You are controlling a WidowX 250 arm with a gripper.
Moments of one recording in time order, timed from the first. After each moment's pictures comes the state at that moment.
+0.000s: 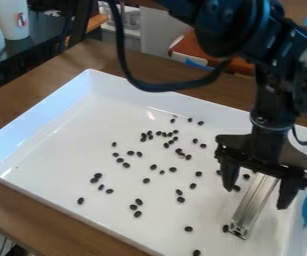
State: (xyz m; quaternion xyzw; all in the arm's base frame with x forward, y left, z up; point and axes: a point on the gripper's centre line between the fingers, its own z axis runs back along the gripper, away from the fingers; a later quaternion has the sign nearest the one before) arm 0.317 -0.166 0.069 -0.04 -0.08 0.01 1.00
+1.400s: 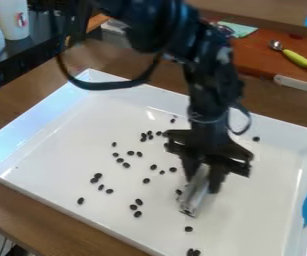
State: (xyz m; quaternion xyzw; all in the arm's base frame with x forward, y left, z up) arm 0.317 -0.093 0.055 -0.03 -0.08 0.01 1.00
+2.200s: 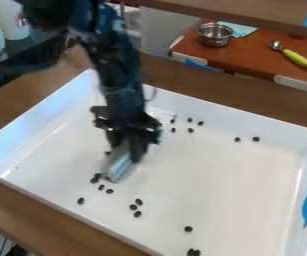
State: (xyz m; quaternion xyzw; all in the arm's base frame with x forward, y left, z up) arm 0.304 0.026 0.051 -0.03 -0.06 0.02 1.00
